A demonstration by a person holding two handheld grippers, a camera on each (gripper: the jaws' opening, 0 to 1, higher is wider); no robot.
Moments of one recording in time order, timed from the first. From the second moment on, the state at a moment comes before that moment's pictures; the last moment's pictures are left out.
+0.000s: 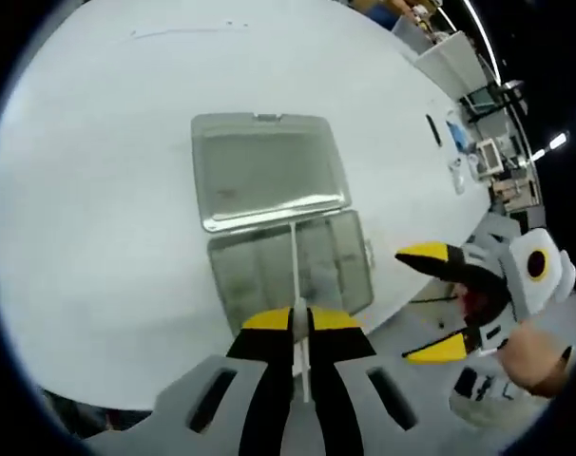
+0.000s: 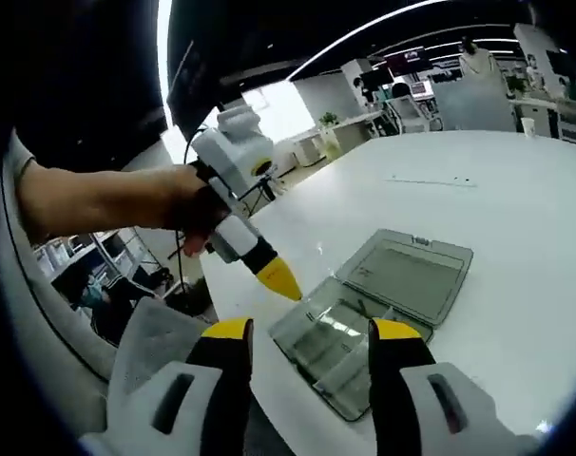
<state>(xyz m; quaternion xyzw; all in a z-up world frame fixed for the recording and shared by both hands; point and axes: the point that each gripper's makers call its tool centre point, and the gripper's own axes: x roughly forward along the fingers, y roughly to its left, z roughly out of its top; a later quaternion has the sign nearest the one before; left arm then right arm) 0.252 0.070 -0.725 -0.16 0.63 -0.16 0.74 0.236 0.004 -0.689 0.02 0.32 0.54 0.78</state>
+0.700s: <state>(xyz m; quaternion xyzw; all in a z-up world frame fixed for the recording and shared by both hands) 0.248 0.070 -0.737 -0.17 0.66 -0.12 0.73 0.223 -0.006 -0.695 -0.10 0.27 0.58 0.76</state>
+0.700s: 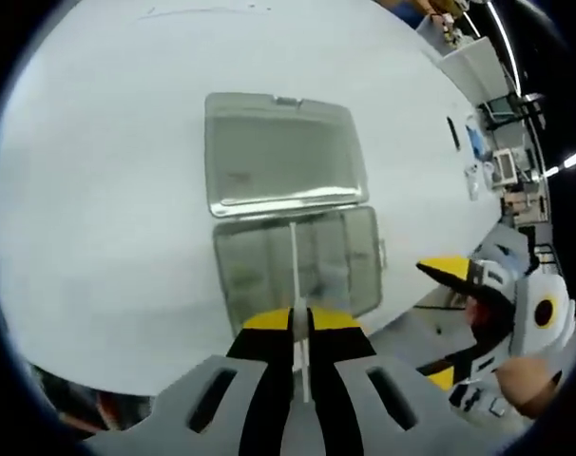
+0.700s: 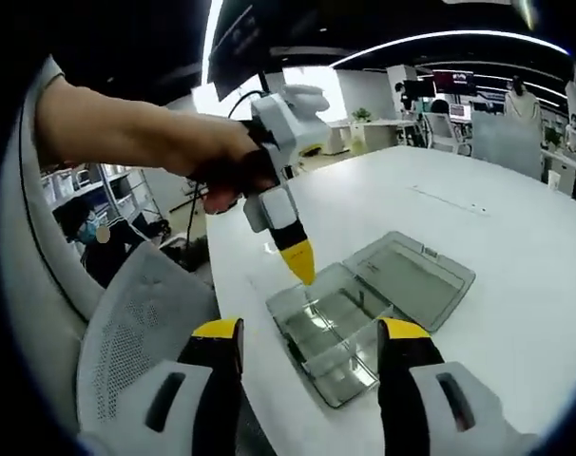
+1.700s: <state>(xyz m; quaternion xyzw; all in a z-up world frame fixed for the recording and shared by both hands) 0.250 0.065 -0.748 -0.19 0.66 -0.10 0.72 0.213 -0.013 -0.694 -0.13 0.25 0.60 0.75</state>
